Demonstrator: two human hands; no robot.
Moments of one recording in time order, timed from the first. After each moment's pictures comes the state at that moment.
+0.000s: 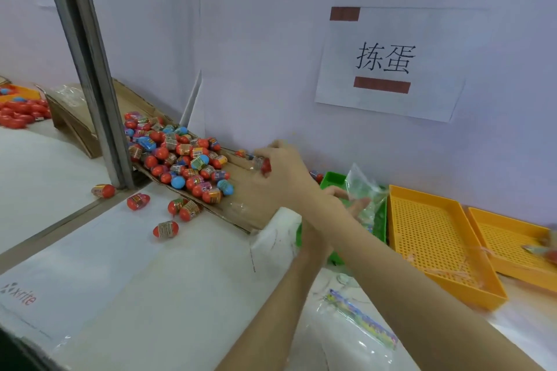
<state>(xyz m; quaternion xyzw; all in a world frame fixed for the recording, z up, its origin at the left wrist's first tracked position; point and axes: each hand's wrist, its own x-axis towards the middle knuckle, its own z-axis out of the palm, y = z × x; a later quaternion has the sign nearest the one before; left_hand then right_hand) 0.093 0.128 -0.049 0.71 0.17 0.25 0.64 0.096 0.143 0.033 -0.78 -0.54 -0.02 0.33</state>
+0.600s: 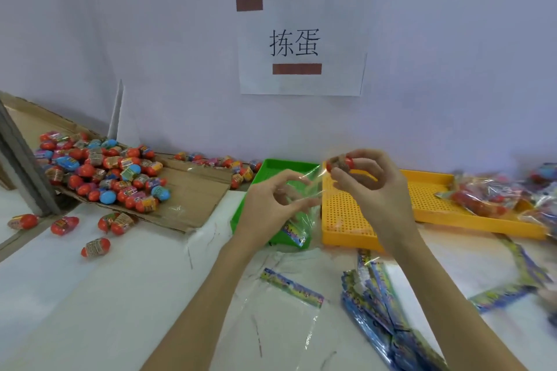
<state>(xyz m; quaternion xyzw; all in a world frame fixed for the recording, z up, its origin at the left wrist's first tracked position) 0.076 0.104 -0.033 0.81 -0.03 0.28 0.51 0.148 -0.084 -0.002 -0.64 -0.28 -0.07 0.71</state>
